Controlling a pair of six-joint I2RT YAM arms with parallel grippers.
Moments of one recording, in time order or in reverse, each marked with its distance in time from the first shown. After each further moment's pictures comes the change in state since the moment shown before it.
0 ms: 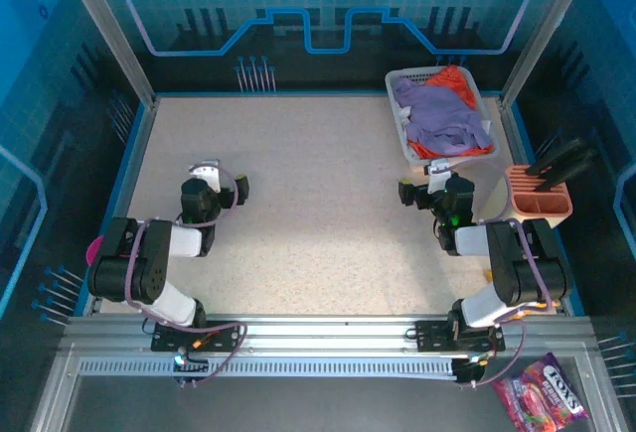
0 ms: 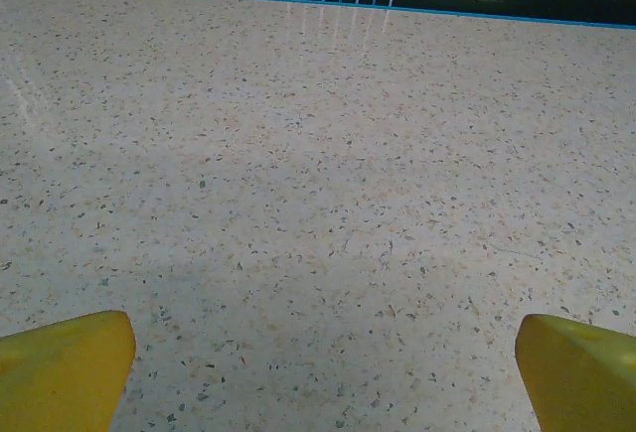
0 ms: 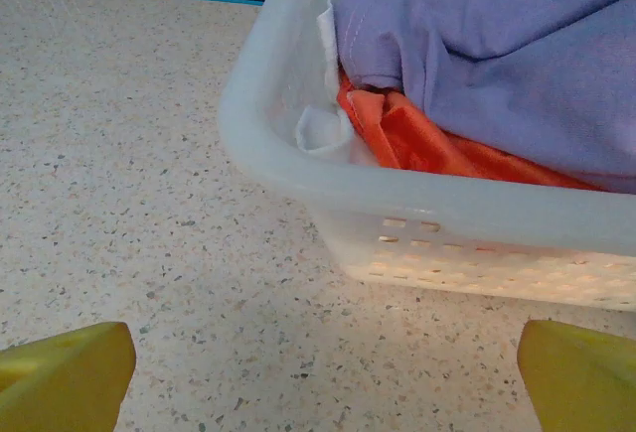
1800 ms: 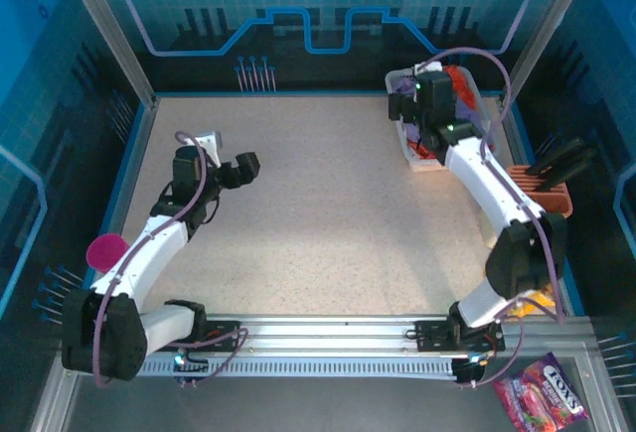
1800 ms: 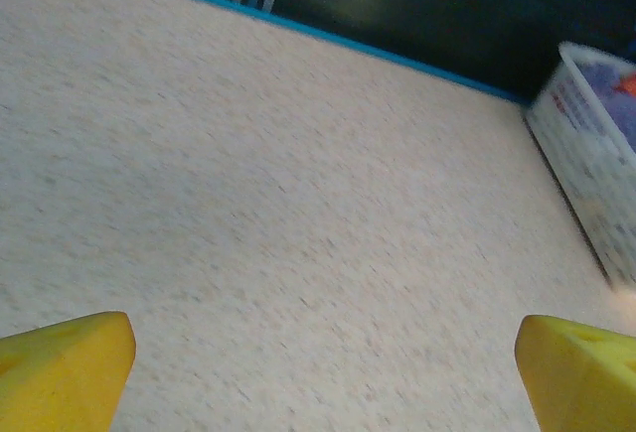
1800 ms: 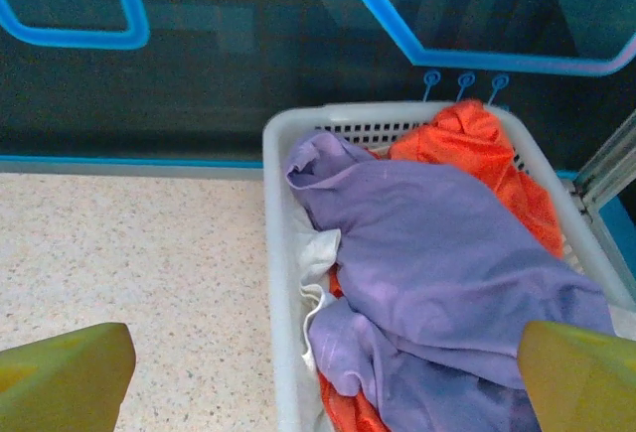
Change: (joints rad) left arm -0.121 -0.409 0.360 -0.889 0.133 -0.304; right arm 0.201 0.101 1.110 -1.161 0.445 0.174
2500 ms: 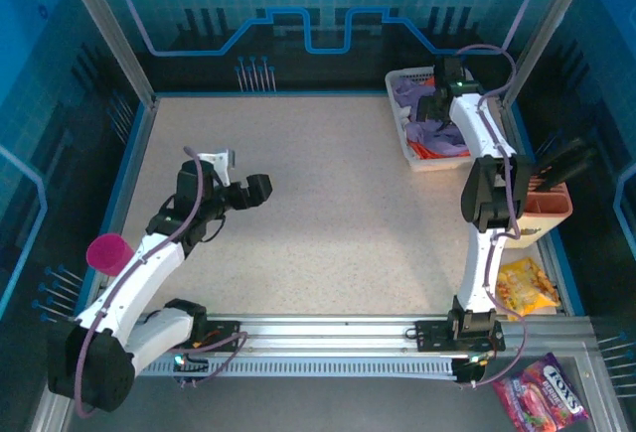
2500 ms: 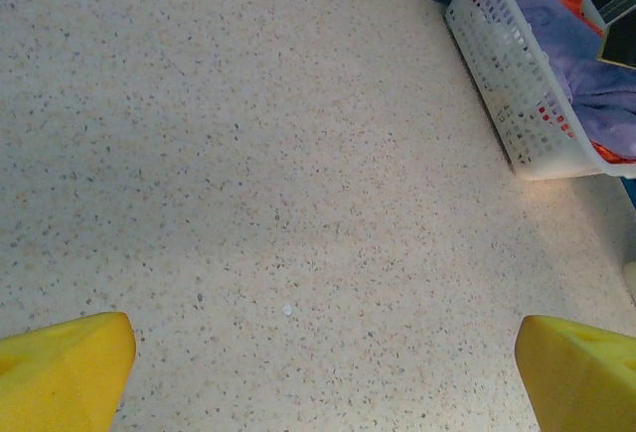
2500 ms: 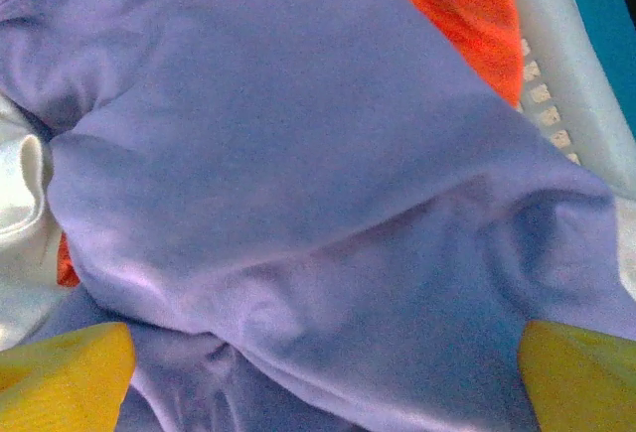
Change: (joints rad) left arm -0.089 -0.154 -0.042 -0.187 0.093 -0.055; right arm -0.220 0.530 0.528 -0.490 -0.021 0.105
